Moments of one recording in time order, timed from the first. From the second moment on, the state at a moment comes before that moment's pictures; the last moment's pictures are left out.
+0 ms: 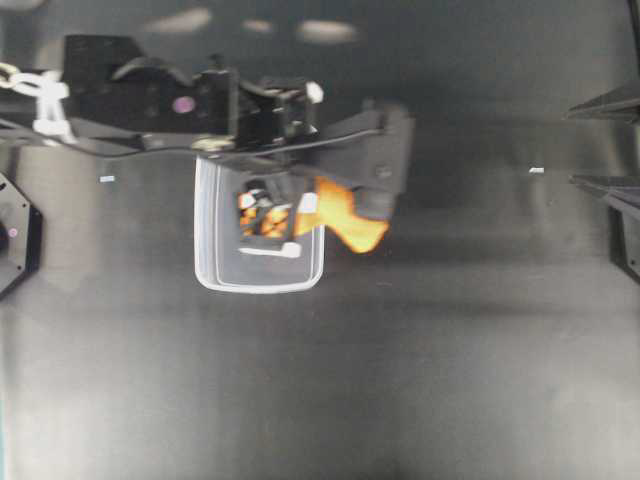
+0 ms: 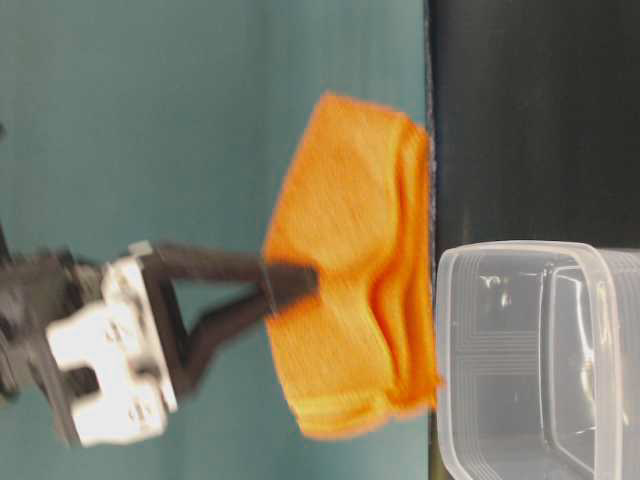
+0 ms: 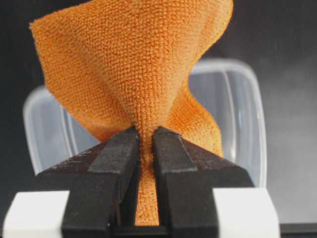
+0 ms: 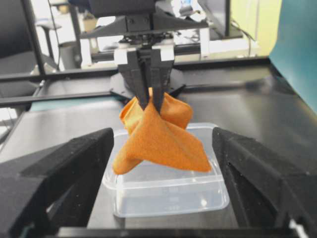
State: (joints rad) left arm 0.01 0.08 0.05 0.04 1.10 0.15; right arm -0.06 -1.18 1.25 0.01 -0.03 0.03
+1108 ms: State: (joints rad) left arm 0.07 -0.09 0.38 0.04 0.87 0.15; right arm -0.06 -1.19 1.25 0.01 -0.03 0.03
